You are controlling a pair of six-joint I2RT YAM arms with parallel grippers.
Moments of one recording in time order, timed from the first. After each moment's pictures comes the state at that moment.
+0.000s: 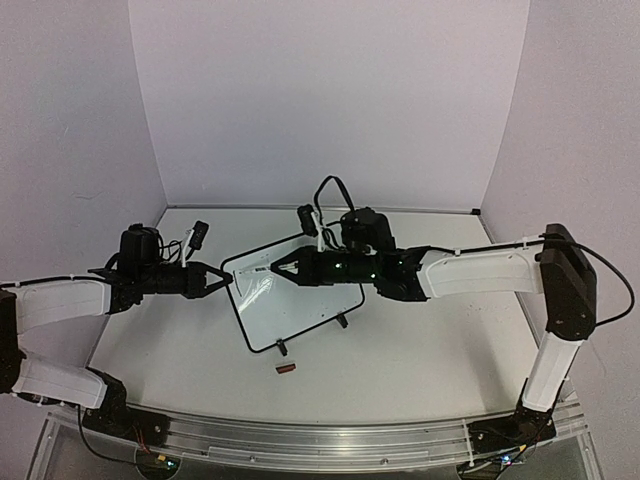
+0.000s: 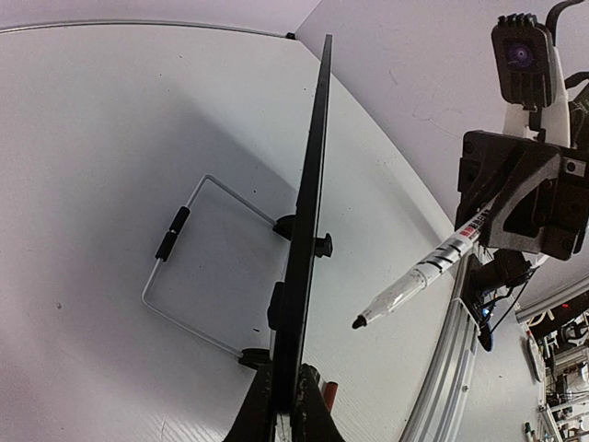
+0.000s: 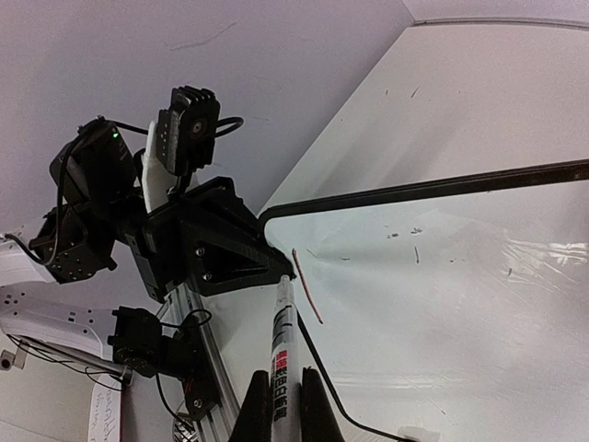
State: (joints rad) left arm -0.34 1.20 0.56 0.16 0.73 -0.29; right arm 0.96 1.84 1.26 0.29 -0.32 0.67
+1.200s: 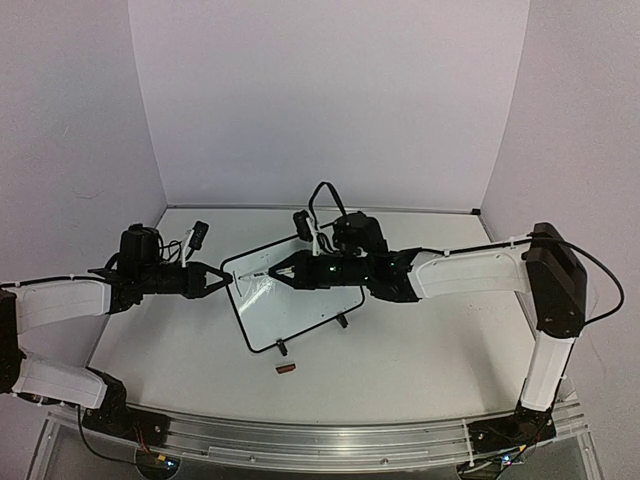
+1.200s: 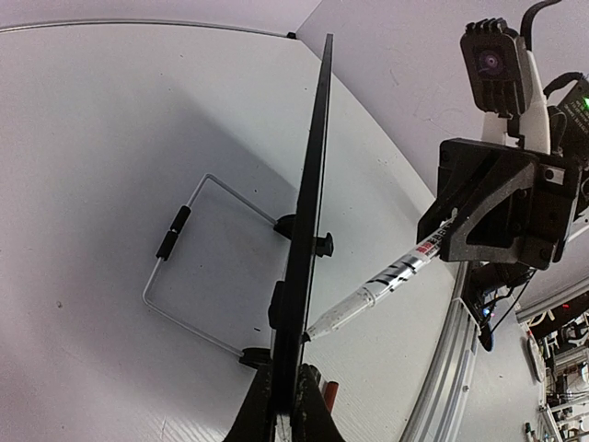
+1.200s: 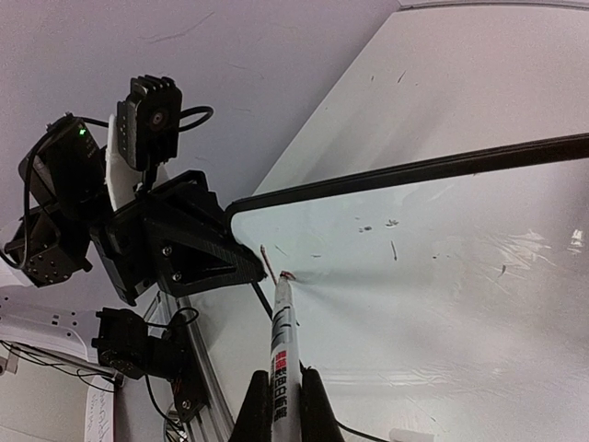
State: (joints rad) left arm -0.34 1.20 0.56 0.15 0.73 -0.29; right arm 0.95 1.90 1.29 0.28 -0.31 0.68
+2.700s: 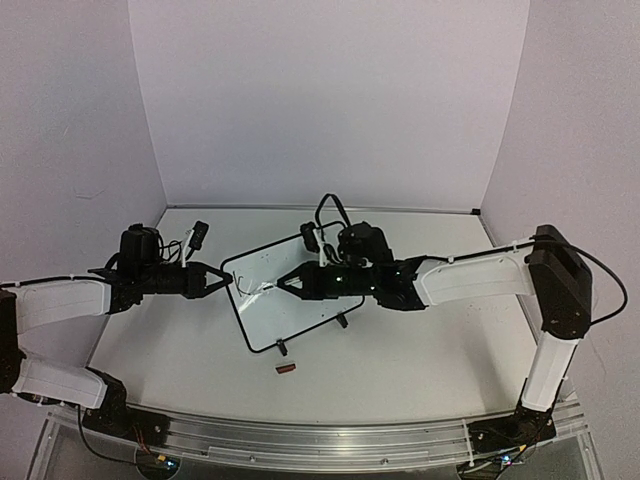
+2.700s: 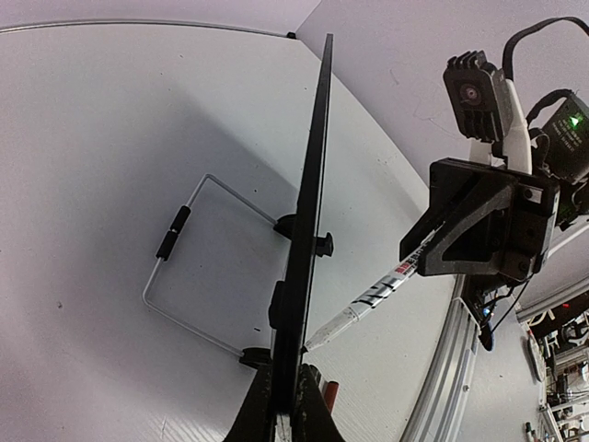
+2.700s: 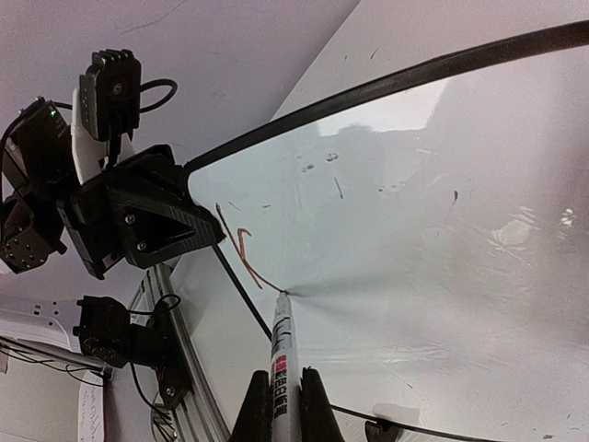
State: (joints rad) left arm -0.34 1.20 0.56 0.15 0.73 -0.28; right arm 0.95 1.86 1.19 0.29 -0.29 0.69
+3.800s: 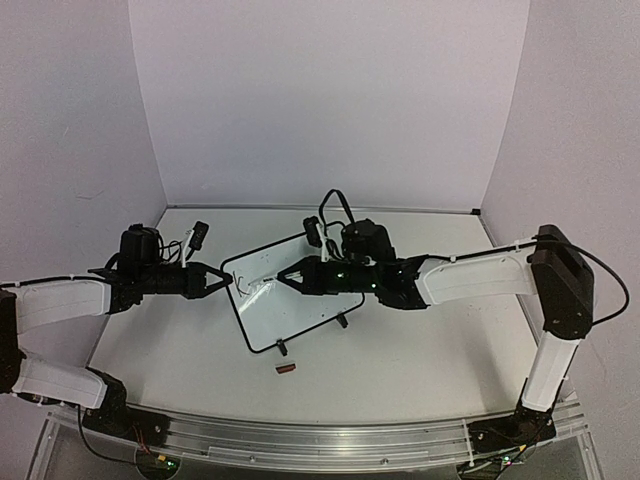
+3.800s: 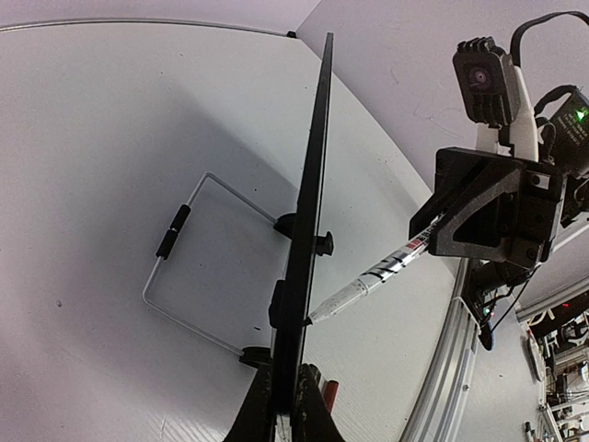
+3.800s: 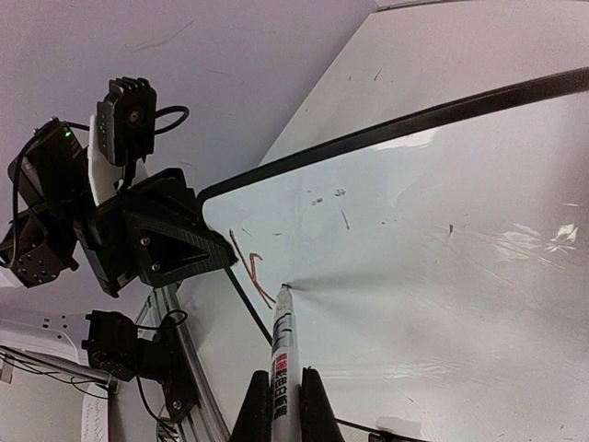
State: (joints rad) left arm -0.34 1.20 0.56 0.15 0.73 -0.28; right arm 0.95 1.86 1.19 0.33 -0.28 0.70
